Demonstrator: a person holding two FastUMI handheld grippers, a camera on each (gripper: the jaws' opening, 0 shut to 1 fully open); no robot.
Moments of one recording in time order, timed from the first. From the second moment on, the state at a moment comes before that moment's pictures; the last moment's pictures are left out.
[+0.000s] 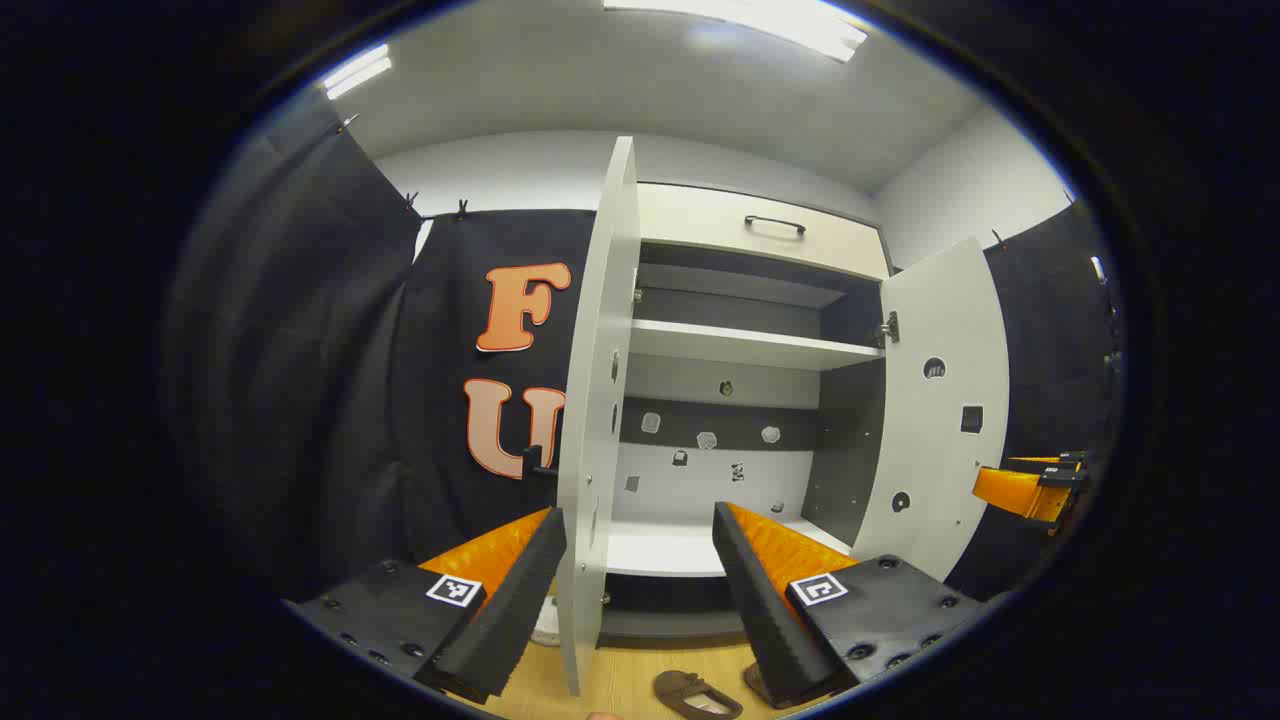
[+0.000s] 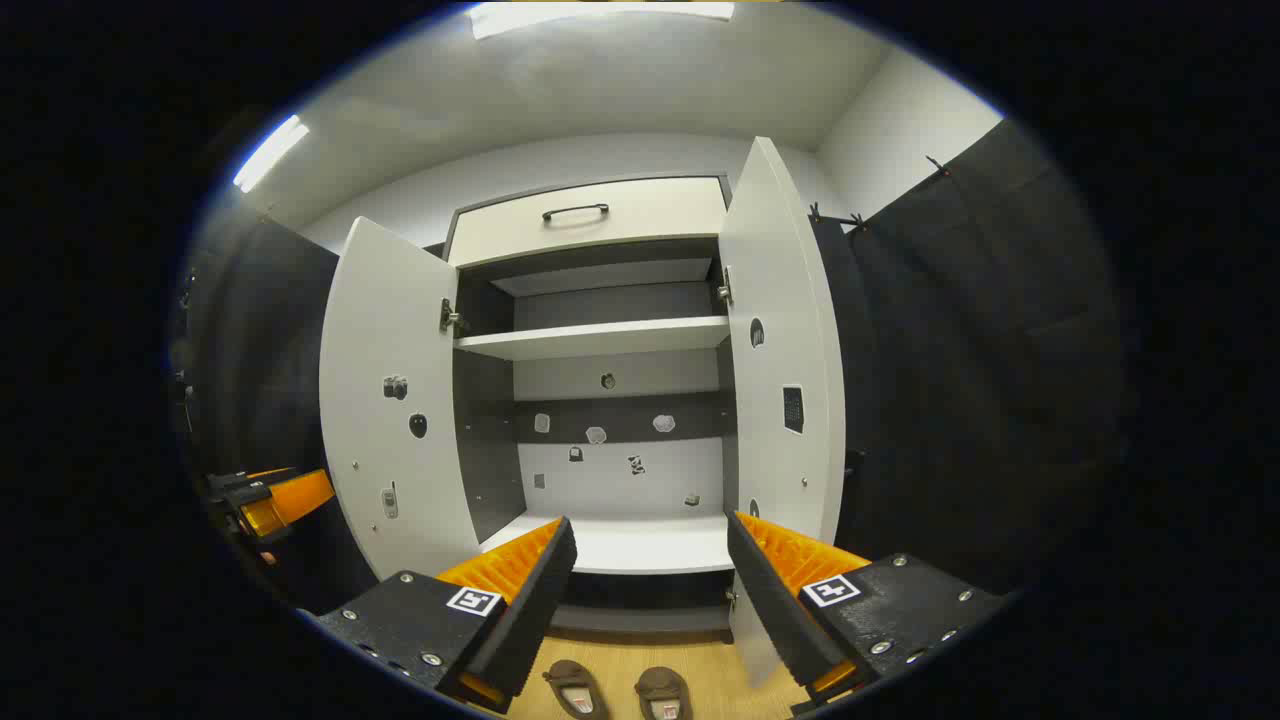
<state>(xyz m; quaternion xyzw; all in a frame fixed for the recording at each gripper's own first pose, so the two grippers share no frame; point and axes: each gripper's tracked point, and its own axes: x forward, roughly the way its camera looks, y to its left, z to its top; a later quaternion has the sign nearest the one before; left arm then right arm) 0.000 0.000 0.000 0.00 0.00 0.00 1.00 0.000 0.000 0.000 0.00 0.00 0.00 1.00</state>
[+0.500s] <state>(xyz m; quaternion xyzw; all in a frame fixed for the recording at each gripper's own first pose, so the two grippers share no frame) 0.002 -0.008 0.000 0.01 0.00 -0.01 1.00 0.005 -0.005 -0.014 0.00 0.01 -0.01 1.00</state>
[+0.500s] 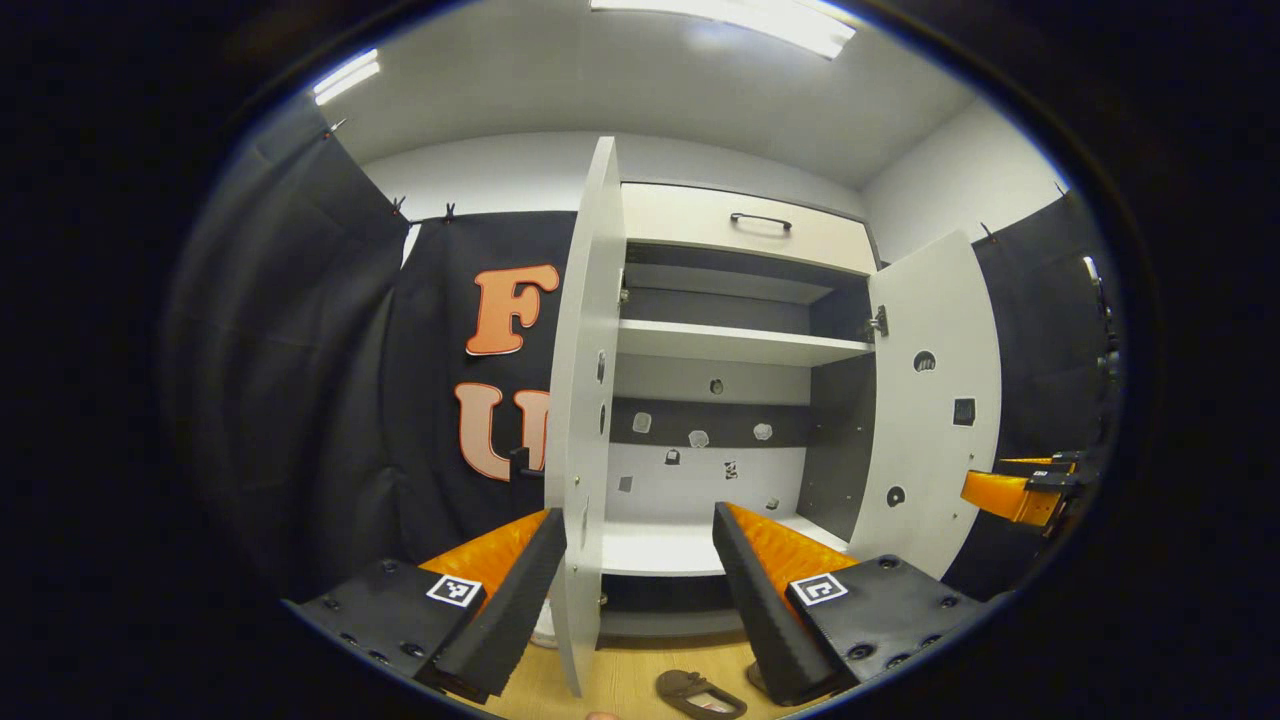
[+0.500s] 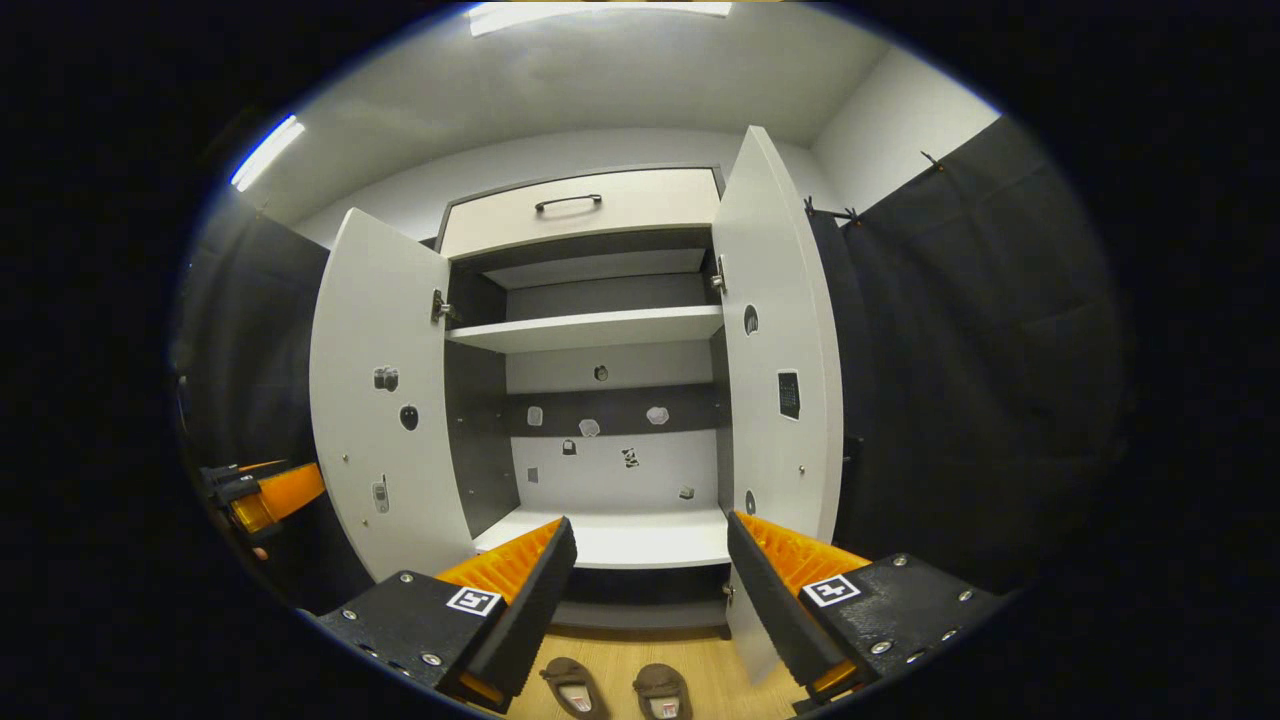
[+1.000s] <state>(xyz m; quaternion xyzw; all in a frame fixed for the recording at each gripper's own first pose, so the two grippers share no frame) 0.004 -0.007 -0.001 0.01 0.00 -0.01 1.00 0.012 -0.010 -0.046 -0.01 0.04 -0.01 1.00</state>
